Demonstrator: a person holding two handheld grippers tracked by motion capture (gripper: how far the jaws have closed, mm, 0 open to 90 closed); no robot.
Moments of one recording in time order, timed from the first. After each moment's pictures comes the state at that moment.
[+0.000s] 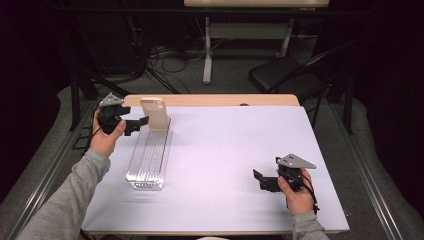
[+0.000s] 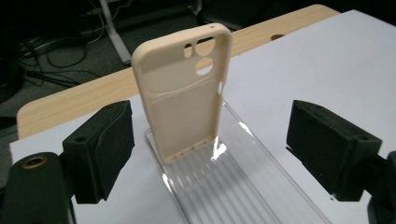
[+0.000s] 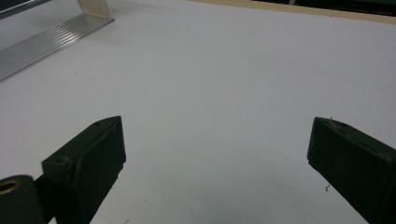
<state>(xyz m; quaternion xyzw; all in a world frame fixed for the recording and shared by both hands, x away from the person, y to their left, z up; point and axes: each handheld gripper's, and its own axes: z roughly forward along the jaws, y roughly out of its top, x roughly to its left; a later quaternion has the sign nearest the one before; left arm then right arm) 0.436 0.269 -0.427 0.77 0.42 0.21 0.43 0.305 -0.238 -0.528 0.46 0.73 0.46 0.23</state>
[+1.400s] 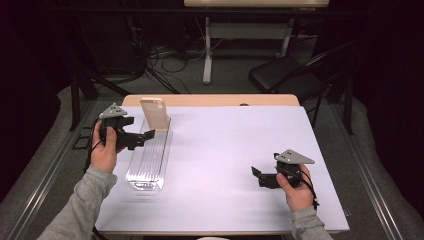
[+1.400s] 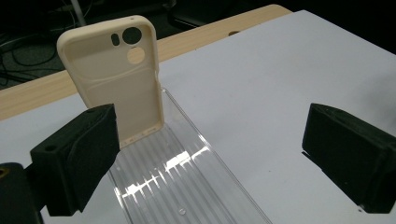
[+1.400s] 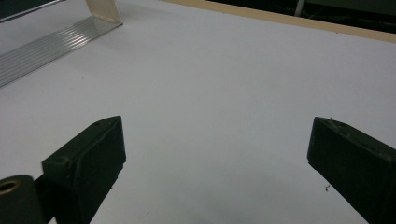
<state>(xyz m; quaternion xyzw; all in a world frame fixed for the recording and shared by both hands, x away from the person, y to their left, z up) 0.384 0.248 -0.418 0.78 0.41 0.17 0.45 0.311 -0.234 -0.516 0.43 0.74 0.46 0.23</state>
